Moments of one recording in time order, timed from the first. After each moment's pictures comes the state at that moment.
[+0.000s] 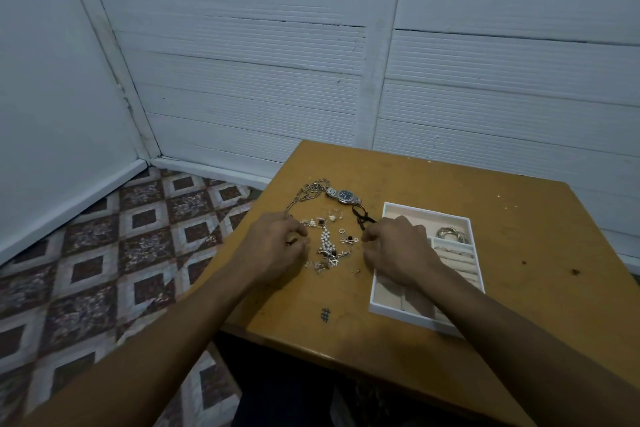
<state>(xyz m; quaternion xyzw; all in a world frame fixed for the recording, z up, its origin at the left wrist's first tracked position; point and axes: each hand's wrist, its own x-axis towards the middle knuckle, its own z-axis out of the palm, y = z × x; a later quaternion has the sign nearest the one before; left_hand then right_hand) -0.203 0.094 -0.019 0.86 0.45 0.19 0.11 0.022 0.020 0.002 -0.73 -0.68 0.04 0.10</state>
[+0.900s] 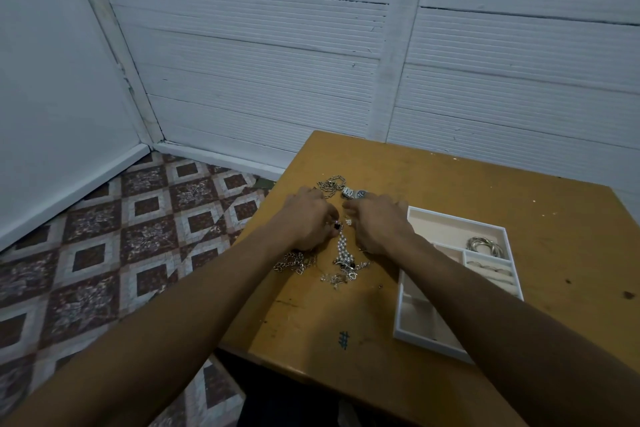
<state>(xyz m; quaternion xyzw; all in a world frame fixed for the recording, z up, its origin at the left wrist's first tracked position) -0.159 0.160 -0.005 0.90 0.42 0.01 0.06 -0.012 0.109 -0.003 -0.73 -0.68 0.04 0.05</state>
